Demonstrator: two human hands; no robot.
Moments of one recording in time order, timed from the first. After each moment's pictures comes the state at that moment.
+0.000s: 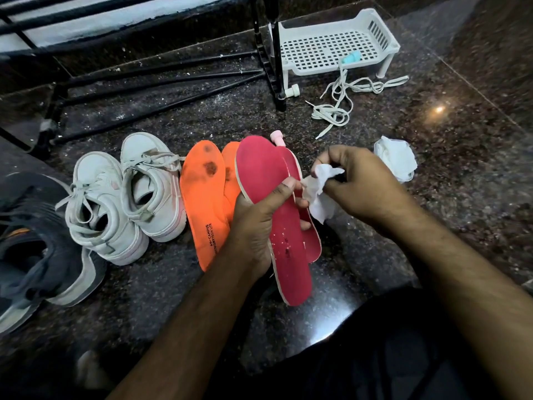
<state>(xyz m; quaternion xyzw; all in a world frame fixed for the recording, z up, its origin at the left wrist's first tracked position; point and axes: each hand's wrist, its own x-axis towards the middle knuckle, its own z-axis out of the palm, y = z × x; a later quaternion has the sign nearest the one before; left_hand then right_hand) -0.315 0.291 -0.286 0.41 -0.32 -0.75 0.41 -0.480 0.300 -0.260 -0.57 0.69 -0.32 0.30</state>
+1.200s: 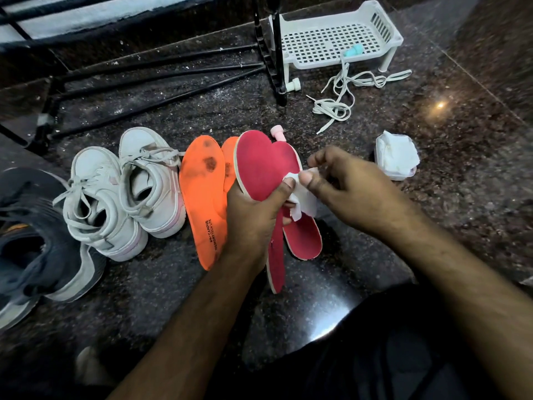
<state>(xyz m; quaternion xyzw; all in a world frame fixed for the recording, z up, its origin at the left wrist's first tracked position) -0.313 0.284 -0.306 0.49 -0.39 -0.62 0.47 -0.468 0.314 -0.252 -0.60 0.71 -0.24 0.27</state>
